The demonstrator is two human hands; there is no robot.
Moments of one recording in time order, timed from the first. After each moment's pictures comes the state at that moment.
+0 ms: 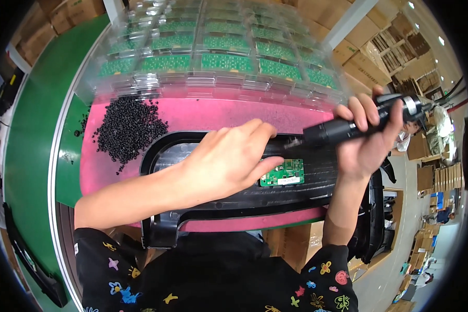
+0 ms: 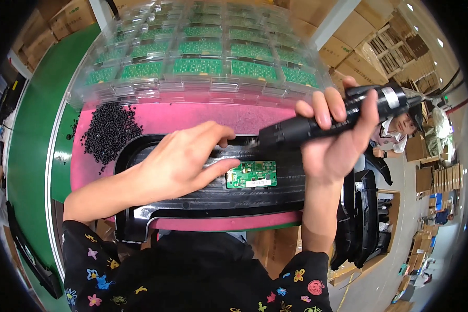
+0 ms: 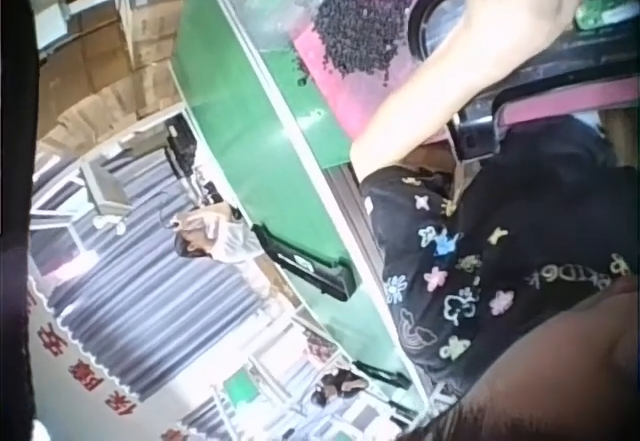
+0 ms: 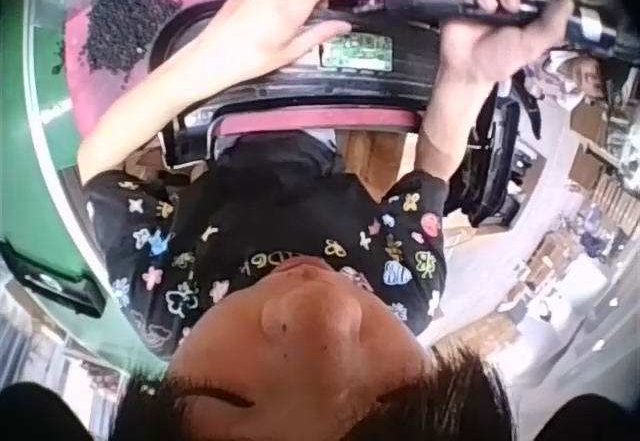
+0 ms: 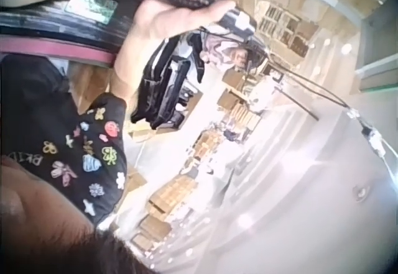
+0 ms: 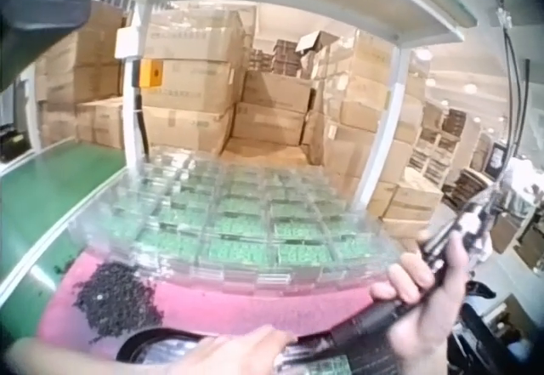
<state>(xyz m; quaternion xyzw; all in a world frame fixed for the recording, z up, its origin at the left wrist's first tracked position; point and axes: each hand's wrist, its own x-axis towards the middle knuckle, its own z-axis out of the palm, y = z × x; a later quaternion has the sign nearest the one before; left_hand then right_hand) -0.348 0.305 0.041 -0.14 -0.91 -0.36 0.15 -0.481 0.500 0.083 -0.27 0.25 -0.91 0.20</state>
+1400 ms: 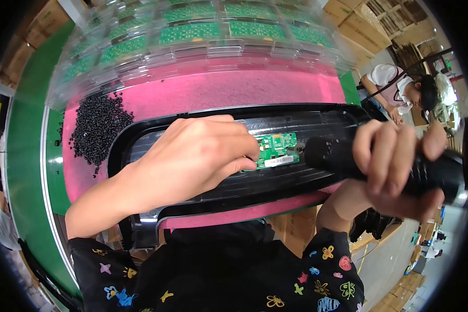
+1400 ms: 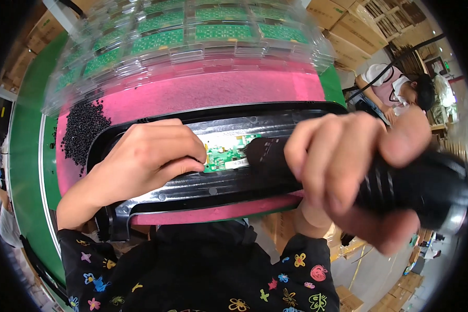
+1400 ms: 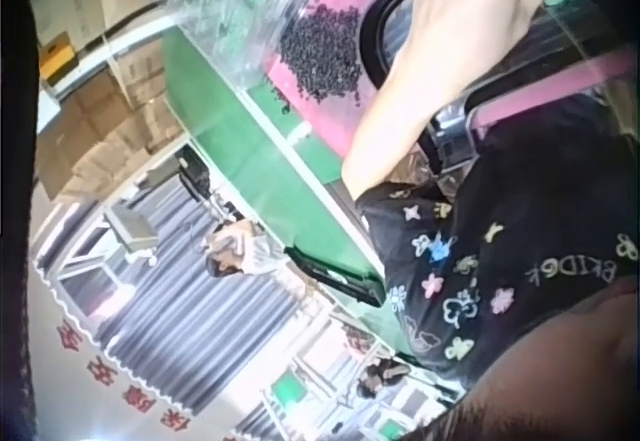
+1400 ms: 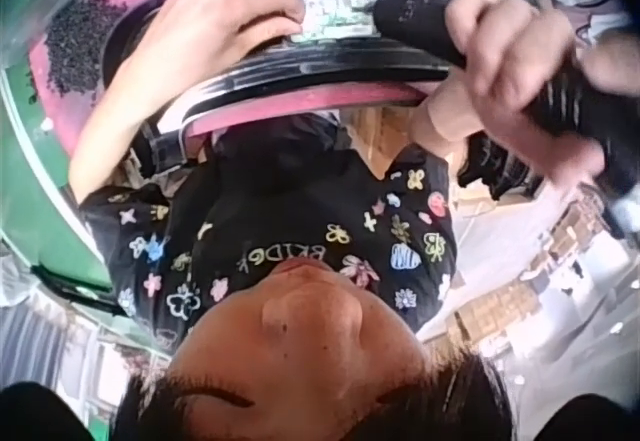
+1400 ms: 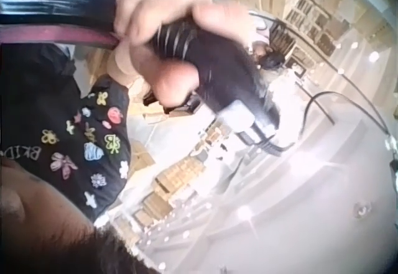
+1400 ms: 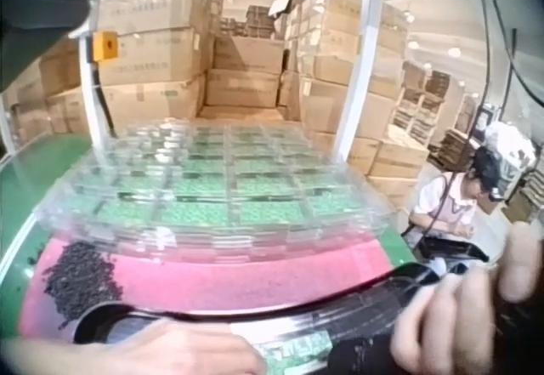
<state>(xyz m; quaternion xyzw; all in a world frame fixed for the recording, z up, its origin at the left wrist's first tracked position) -0.355 0.305 0.045 -0.25 -0.89 -0.37 0.05 -0.448 0.536 0.085 -0.51 0.35 -0.78 0.06</state>
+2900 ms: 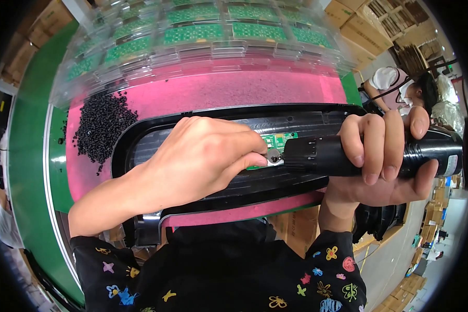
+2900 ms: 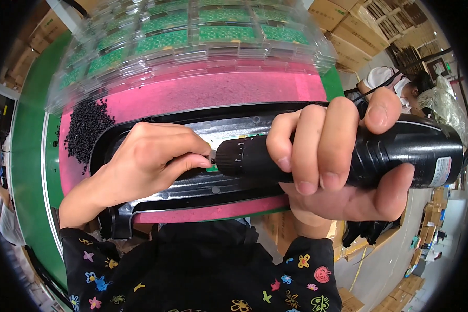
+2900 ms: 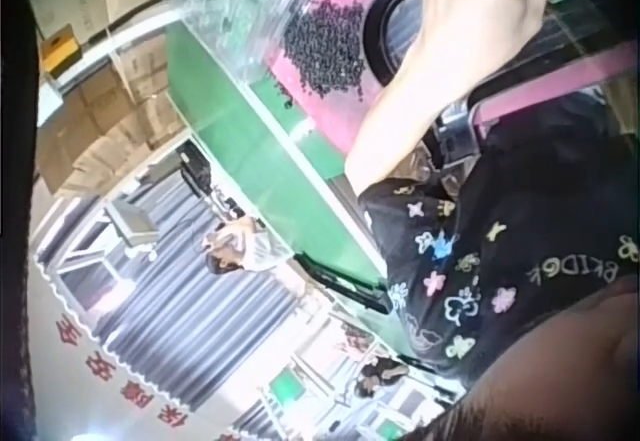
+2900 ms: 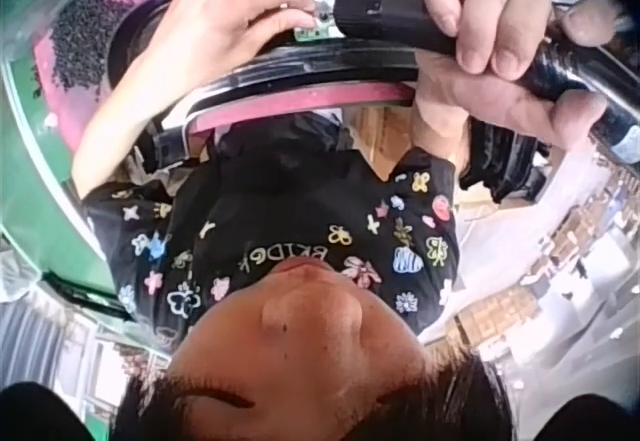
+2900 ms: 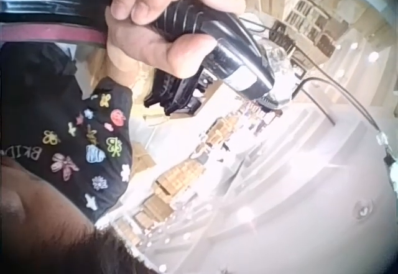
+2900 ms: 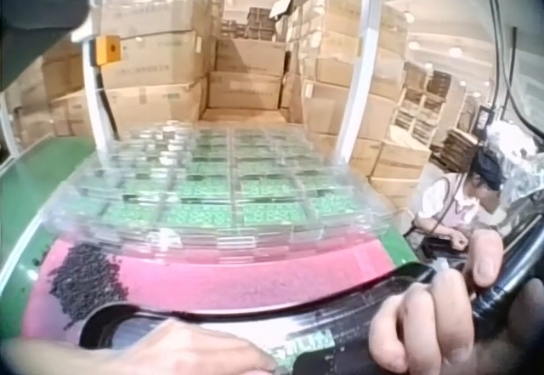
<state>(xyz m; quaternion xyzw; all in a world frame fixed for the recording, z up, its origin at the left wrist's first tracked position) -0.352 0.311 0.043 -0.23 -0.87 -0.42 0.11 -0.438 0.515 0.079 -0.43 0.25 -0.86 0.15</state>
